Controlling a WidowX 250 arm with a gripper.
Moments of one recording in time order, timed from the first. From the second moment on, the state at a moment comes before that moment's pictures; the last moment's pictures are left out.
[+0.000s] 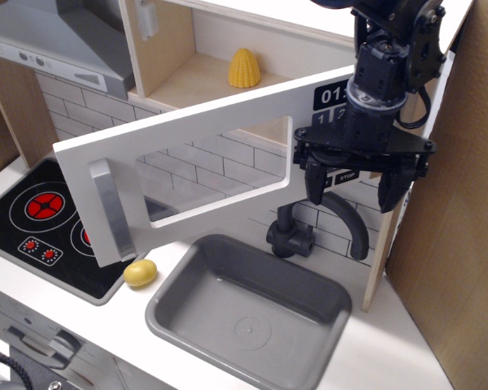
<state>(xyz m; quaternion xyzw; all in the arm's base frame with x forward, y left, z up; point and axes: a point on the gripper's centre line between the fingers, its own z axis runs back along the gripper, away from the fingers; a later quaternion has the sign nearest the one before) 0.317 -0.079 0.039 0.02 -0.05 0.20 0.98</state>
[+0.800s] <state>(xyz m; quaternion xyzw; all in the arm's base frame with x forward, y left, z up) 0.267 -0.053 0.035 0.01 -0.03 0.18 0.98</state>
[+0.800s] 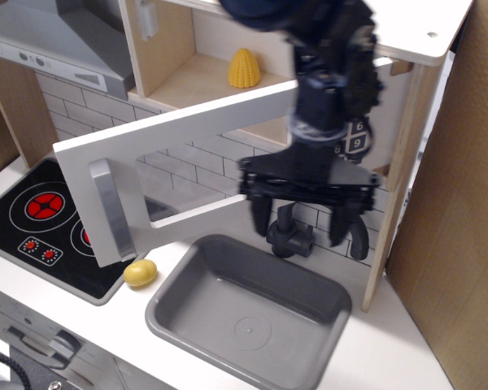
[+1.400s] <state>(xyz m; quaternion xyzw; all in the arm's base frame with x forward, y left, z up) 0.244 -0.013 0.053 0.00 -0.05 0.19 0.98</state>
